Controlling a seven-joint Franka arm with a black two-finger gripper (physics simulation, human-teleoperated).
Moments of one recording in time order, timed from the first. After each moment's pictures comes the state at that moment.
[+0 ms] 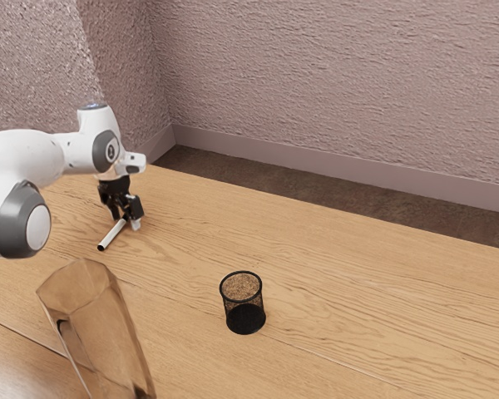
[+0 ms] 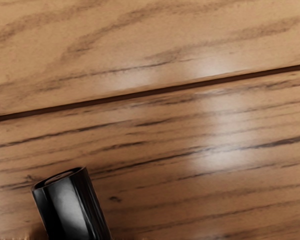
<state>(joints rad) 0.27 0.91 0.15 -1.17 -0.14 2.01 0.60</state>
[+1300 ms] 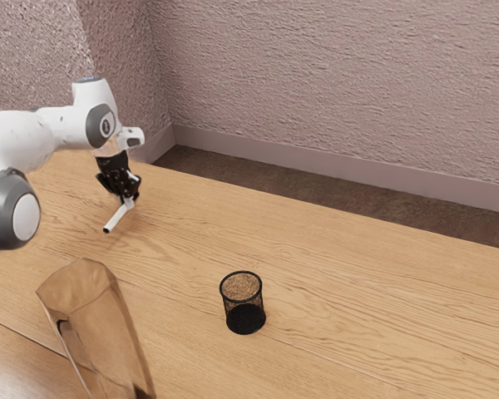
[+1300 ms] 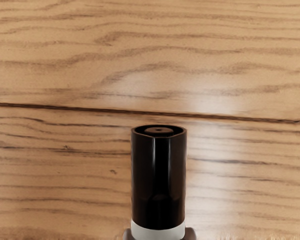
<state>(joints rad) 0.27 0.81 0.13 -1.17 -0.12 1.94 0.34</state>
